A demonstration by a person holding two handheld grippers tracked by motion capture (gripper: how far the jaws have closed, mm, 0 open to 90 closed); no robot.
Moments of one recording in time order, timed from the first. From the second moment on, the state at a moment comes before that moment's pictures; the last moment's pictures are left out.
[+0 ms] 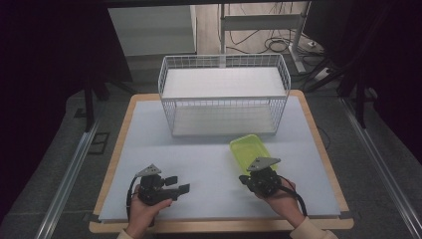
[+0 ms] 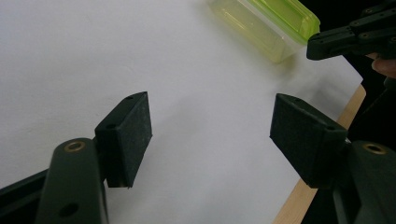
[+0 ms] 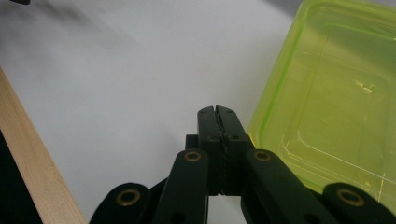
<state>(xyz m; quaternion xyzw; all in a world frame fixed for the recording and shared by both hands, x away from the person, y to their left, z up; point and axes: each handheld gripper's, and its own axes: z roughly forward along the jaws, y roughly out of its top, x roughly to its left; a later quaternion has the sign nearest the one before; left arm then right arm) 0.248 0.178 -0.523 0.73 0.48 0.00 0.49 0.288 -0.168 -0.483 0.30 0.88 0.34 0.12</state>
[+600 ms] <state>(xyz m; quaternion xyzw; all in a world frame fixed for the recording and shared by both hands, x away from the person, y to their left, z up) 0.248 0.178 -0.524 0.73 0.48 0.00 0.49 0.292 -0.178 -0.488 0.32 0.88 0.34 0.12</state>
